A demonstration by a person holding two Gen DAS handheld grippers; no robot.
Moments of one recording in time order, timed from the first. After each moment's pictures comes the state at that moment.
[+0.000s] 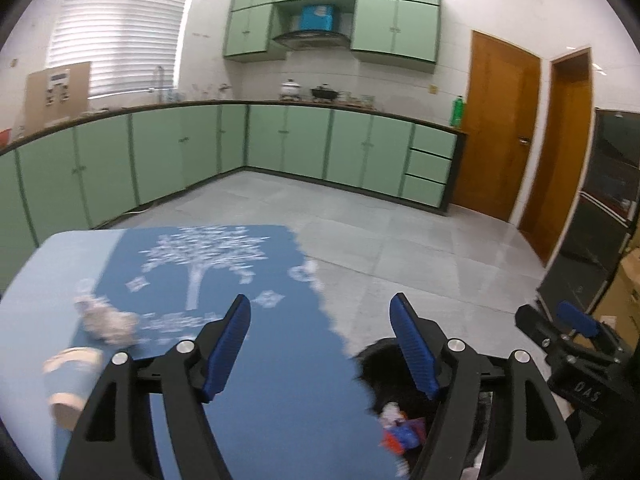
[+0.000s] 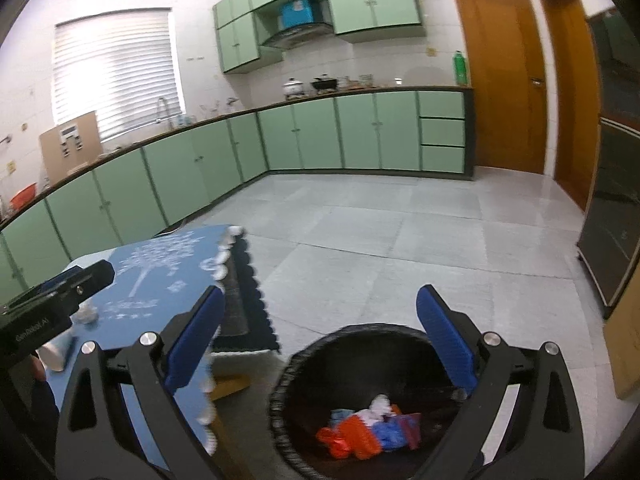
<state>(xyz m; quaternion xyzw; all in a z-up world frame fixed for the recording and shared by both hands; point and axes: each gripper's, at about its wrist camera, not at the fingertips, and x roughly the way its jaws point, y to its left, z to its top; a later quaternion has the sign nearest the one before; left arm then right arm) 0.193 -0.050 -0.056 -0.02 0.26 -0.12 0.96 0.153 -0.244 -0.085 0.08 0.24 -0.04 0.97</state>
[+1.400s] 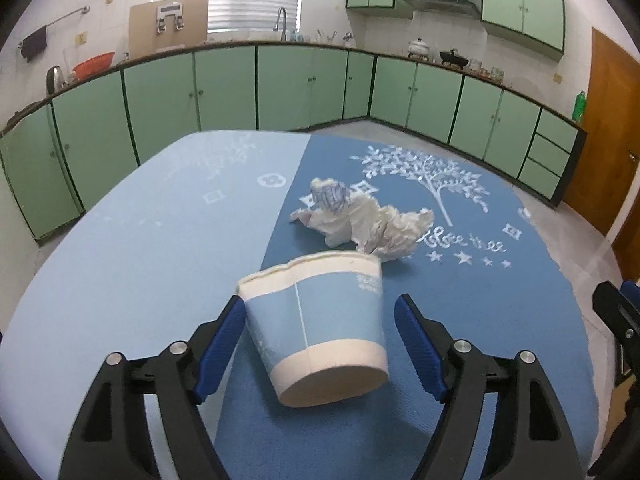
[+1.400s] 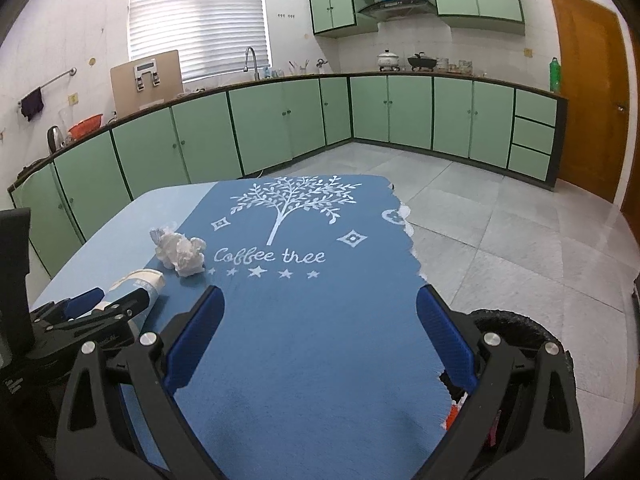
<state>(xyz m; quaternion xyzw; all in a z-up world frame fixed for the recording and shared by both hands) 0.197 0.127 -0.135 -0.06 0.36 0.08 0.93 0.193 -0.067 -0.111 0.02 0.29 0.08 0.95</state>
